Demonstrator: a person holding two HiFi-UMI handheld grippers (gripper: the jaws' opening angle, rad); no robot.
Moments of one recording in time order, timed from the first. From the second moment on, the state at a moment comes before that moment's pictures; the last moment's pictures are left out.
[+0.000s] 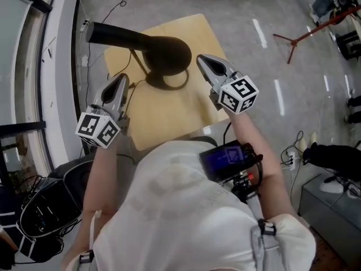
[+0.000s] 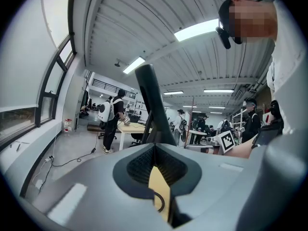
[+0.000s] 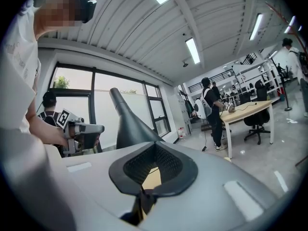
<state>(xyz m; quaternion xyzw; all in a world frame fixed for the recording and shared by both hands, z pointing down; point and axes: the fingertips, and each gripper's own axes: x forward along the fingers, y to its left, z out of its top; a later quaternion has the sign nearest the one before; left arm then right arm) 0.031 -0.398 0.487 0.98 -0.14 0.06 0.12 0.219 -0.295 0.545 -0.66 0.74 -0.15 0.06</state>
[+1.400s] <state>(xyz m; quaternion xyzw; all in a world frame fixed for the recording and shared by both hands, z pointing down) 0.069 -0.411 0.326 1.00 0.02 0.09 -0.03 0.214 -0.252 0.527 -0.62 0.75 -0.20 0.15</state>
